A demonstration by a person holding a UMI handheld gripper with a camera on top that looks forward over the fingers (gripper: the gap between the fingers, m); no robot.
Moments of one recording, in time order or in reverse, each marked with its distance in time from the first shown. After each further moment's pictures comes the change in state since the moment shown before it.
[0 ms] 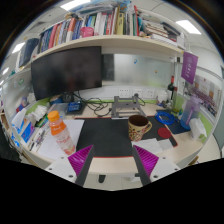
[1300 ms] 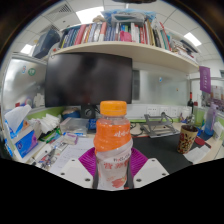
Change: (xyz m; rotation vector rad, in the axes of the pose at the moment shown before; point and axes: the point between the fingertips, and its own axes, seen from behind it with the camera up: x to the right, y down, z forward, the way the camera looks) arm -0.192 -0.017 0.132 0.340 -0.019 -0.028
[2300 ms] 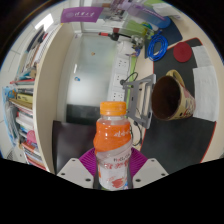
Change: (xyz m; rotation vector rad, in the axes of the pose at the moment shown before) arm 0.166 -0.109 0.069 -0.108 -0.081 1.439
